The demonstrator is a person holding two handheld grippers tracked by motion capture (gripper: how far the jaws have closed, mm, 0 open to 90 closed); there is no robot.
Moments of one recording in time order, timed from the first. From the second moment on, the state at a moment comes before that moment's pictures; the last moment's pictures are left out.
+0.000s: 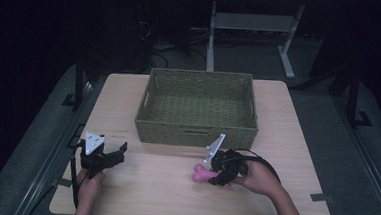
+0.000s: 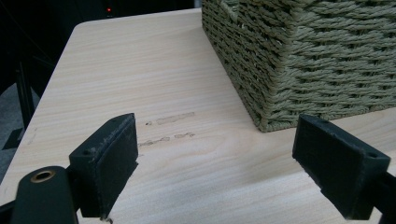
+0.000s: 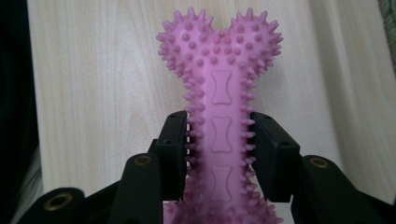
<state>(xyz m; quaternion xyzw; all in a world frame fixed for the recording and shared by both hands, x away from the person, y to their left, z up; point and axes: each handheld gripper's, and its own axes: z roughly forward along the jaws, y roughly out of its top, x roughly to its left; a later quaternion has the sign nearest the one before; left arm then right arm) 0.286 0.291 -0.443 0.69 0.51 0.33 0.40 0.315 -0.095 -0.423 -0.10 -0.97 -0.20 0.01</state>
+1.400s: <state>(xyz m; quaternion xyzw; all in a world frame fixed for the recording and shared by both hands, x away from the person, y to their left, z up) 0.286 0.291 -0.442 0.69 0.51 0.33 0.40 0.367 -0.110 -0.348 -0.10 -0.96 -0.27 0.03</state>
